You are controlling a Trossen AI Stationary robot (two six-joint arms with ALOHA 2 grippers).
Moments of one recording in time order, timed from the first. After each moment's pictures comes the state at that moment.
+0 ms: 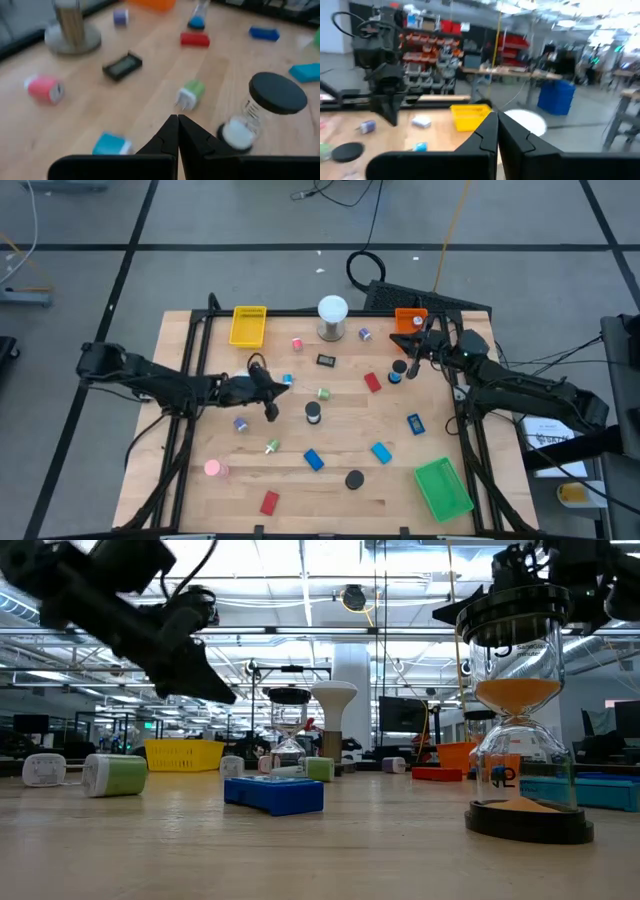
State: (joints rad) left arm -0.06 1.24 0.36 0.43 -0.36 -0.29; right arm -0.55 0.71 0.30 0.52 -0.22 -0.09
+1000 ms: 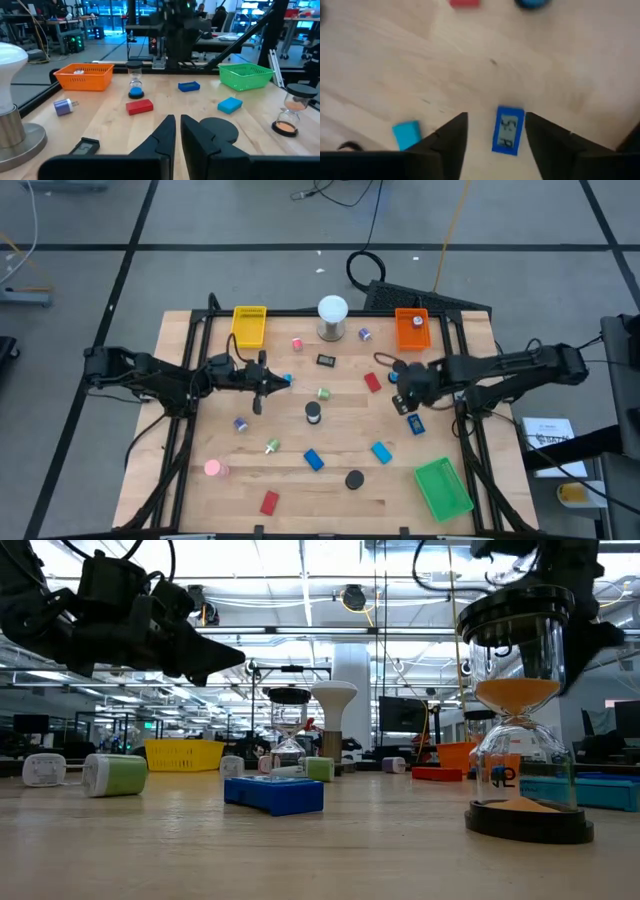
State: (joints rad) left arm 0.24 1.31 0.18 1.07 0.29 0.02; right arm 0.06 1.16 0.88 -1.12 0.02 1.22
